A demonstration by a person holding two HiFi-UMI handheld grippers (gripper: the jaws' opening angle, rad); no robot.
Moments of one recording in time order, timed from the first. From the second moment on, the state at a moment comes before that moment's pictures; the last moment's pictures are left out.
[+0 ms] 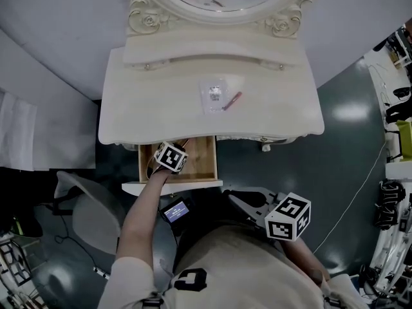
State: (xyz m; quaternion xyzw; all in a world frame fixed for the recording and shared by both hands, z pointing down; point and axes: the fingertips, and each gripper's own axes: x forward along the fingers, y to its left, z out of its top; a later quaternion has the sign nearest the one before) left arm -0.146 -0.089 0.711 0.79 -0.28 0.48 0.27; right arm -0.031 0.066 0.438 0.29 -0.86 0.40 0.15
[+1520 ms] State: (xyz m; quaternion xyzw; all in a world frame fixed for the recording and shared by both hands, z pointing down) left arm -0.148 -0.095 0.562 0.84 -0.37 0.28 0.28; right arm -0.064 0.058 0.429 0.25 -0.88 0.38 0.15
